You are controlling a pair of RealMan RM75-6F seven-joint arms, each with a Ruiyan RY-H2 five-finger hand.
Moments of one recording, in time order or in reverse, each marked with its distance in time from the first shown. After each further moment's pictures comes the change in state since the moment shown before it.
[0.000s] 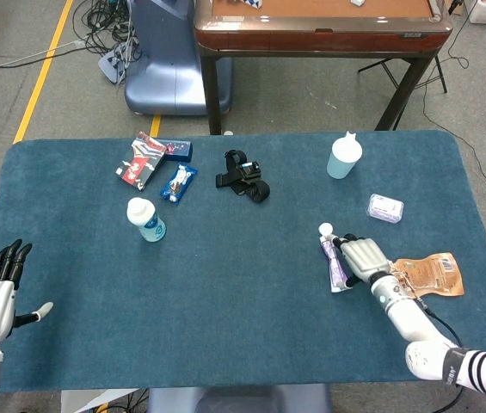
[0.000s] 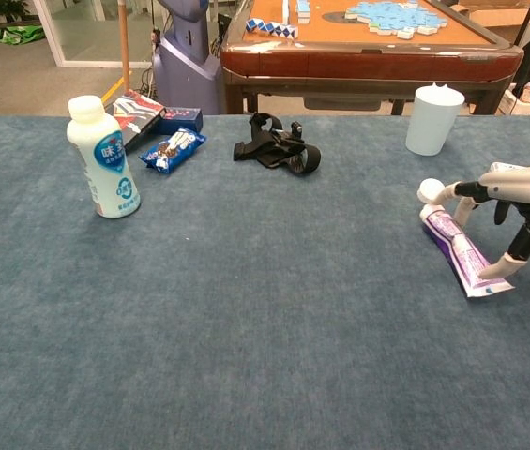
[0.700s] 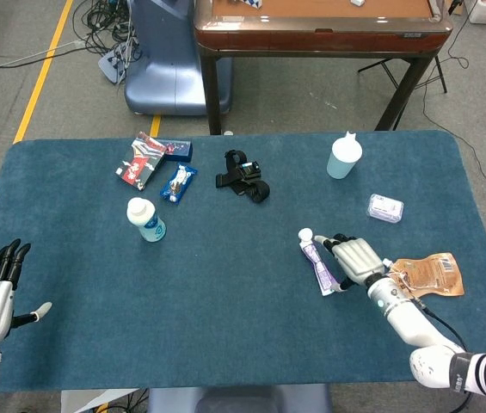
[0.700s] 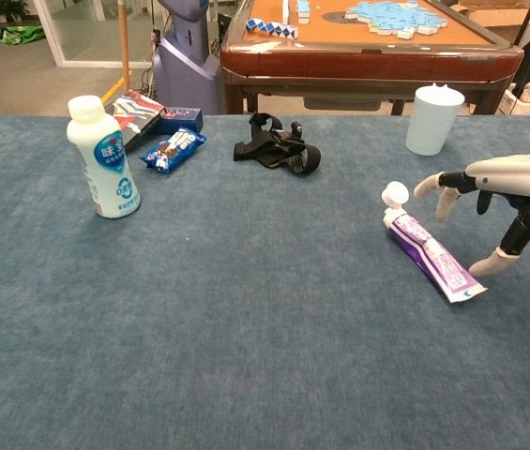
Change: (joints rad) left arm 0.002 0.006 0.000 0.000 0.013 -0.002 -0.012; right arm 0.010 0.046 -0.022 -0.065 -0.097 0.034 0.033
